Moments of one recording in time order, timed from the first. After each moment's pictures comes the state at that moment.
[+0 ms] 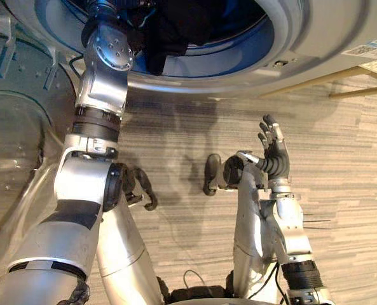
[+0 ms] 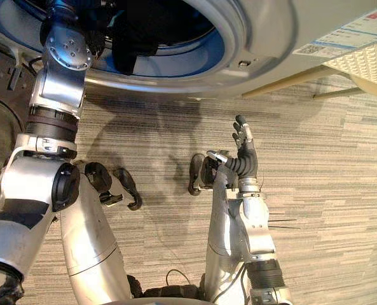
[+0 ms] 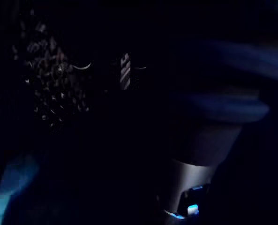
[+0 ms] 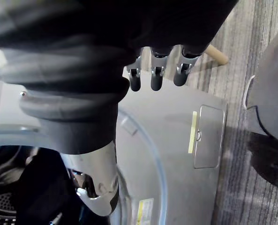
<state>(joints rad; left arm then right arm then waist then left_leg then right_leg) -1.26 0.40 -0.02 0.54 0.47 0.05 0.32 -0.11 -0.08 0.03 -0.02 0.08 -0.27 -0.09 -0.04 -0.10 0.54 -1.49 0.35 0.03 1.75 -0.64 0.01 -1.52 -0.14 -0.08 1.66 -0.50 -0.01</state>
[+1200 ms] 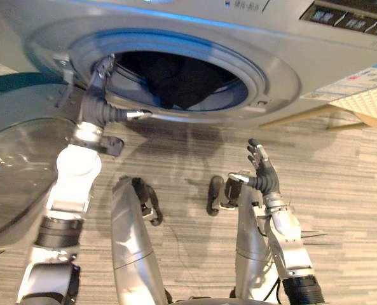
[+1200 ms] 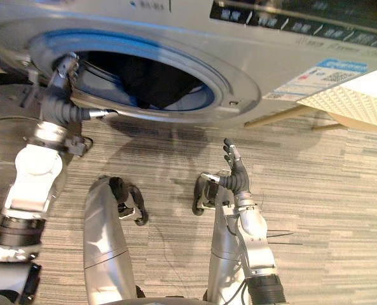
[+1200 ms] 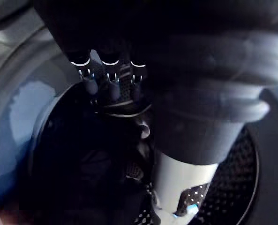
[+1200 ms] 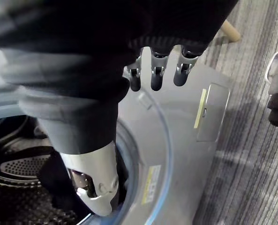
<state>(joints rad) -0.28 0.34 0.01 -0.09 -0.11 -0.17 0.09 0.00 -0.06 0.03 -0.01 -0.05 -0.19 -0.01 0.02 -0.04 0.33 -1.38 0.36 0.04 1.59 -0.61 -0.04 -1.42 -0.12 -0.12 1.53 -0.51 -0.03</state>
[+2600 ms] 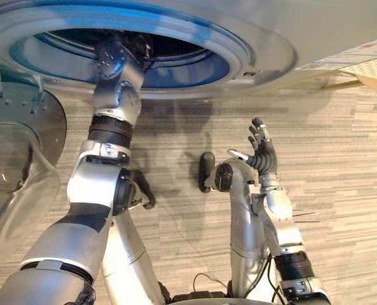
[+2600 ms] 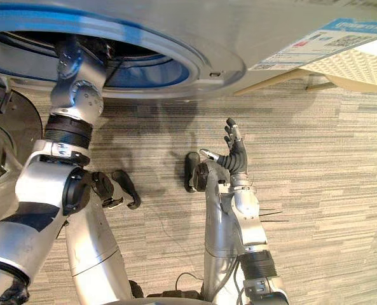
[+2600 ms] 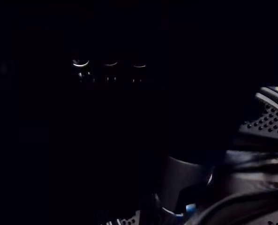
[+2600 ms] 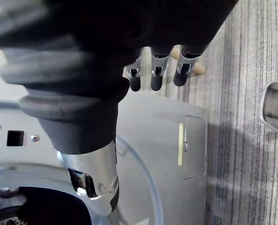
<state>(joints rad) -1.33 0.35 0.05 0.74 -0.54 -0.10 0.27 -0.20 -0.06 0.04 0.05 0.07 -0.19 -0.13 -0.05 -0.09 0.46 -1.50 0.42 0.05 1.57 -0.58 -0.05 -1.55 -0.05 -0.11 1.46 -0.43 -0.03</state>
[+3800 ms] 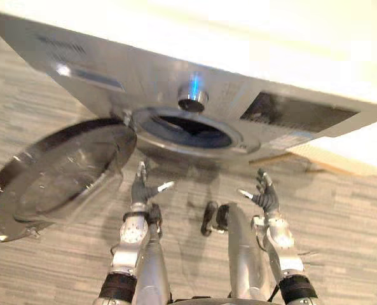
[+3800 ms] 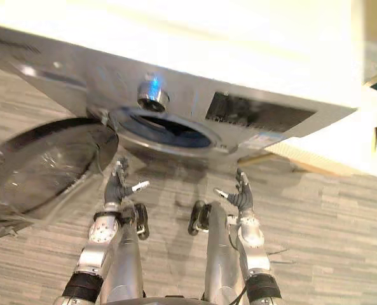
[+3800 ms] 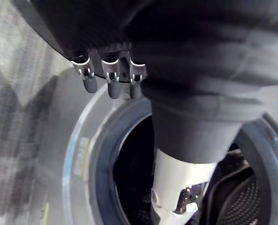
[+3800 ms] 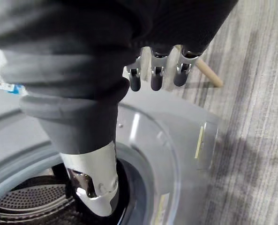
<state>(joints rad) 0.00 0.06 -0.03 0.52 -0.09 -0.18 0.13 -0.01 -0.04 -0.04 0.59 0.03 -0.17 -0.13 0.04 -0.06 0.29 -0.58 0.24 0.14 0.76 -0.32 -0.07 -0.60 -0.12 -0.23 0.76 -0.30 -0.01</state>
